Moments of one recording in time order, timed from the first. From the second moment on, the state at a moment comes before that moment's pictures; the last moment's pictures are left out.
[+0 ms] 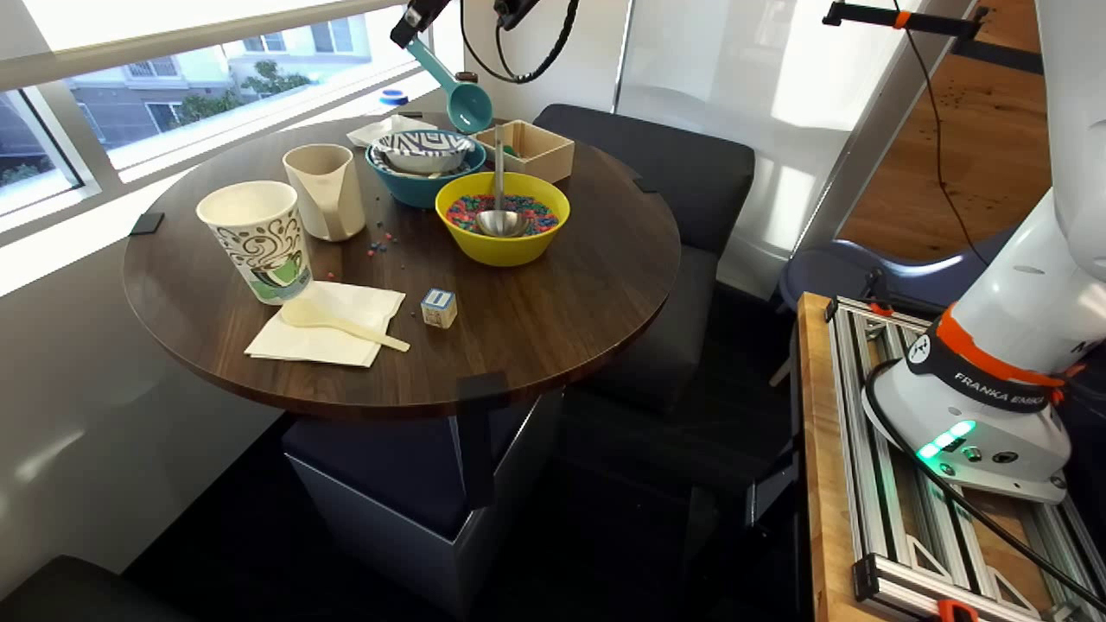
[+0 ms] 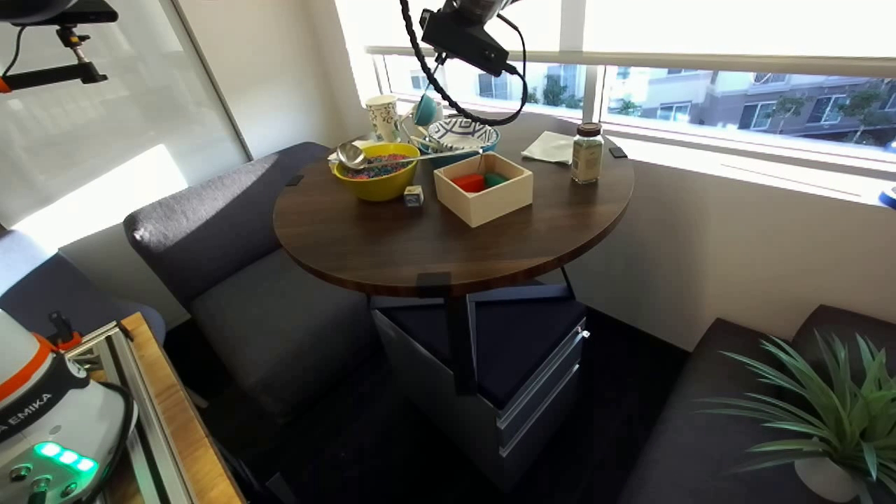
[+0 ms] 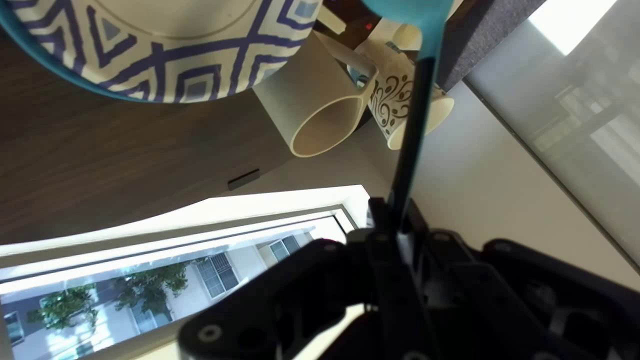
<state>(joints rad) -0.40 0.65 0.19 -1.20 0.83 1.79 -1.09</state>
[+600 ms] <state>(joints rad) -0.32 0.49 0.10 -1.47 0.88 1.82 -1.15</state>
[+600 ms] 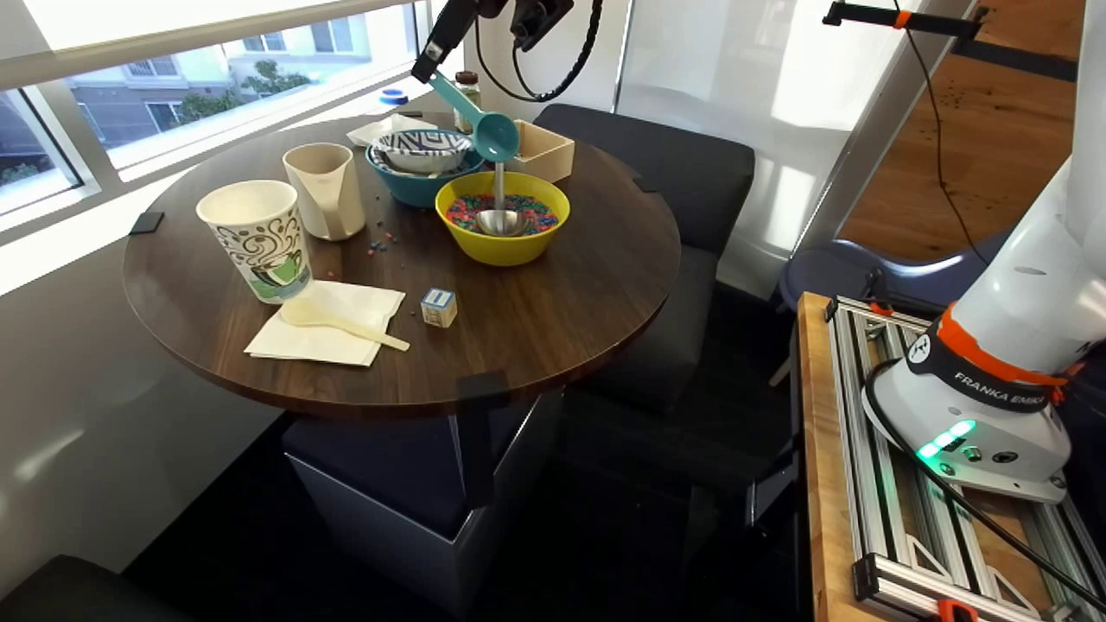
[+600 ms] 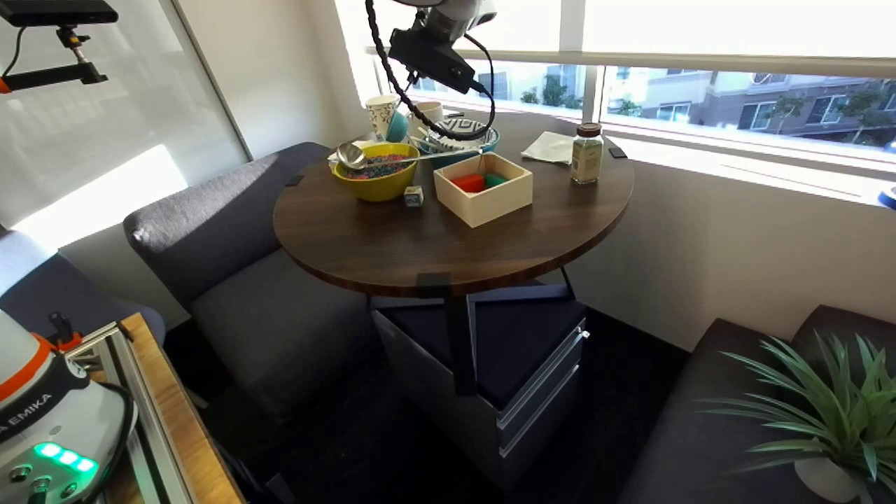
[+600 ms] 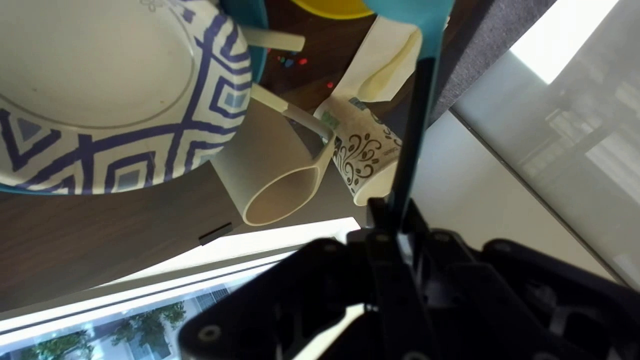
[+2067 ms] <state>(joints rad) -0.22 0.23 0.00 -1.93 1.08 2.16 -1.38</state>
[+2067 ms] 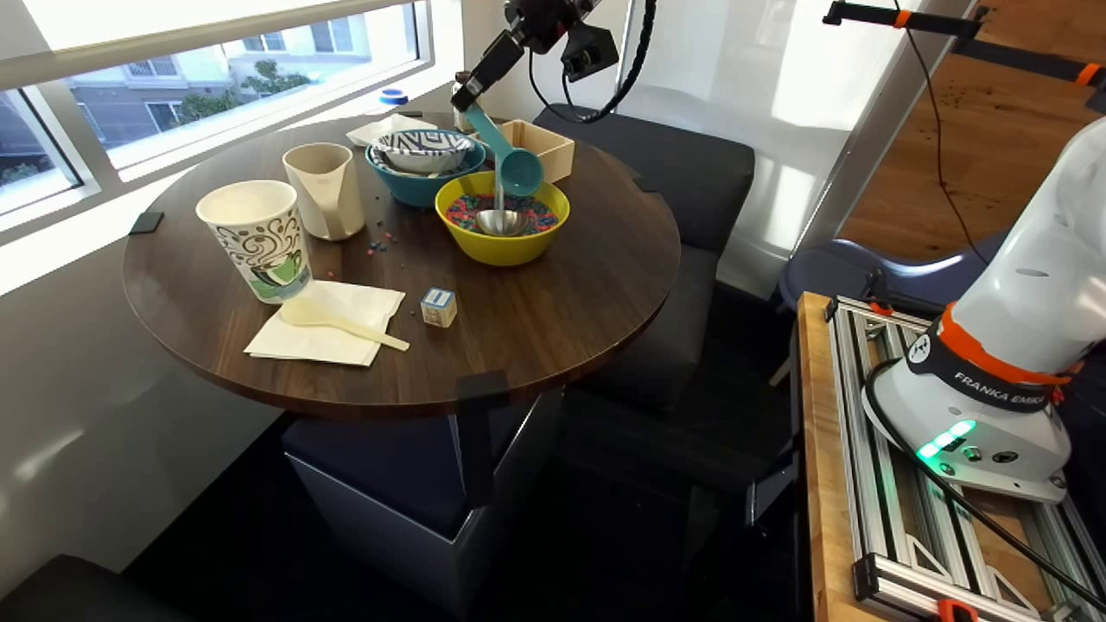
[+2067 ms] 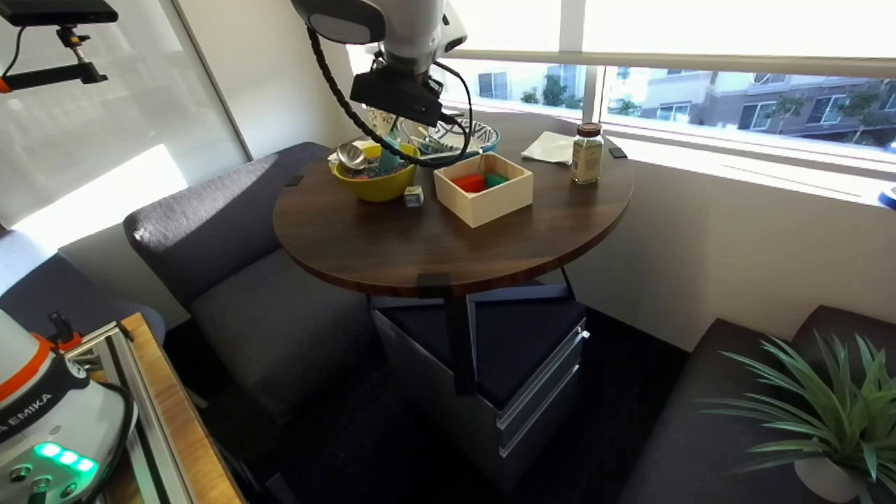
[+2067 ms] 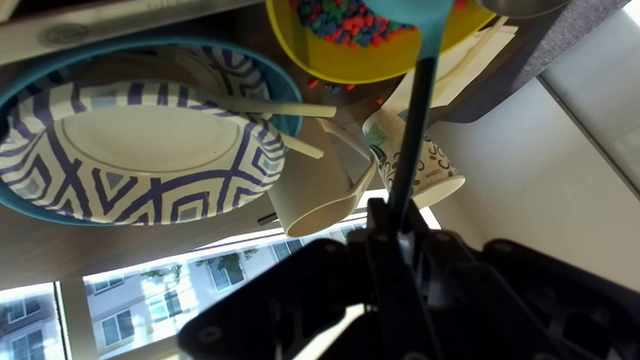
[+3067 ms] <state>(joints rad) -0.11 0.23 -0.01 -1.98 1.13 2.38 -1.38</state>
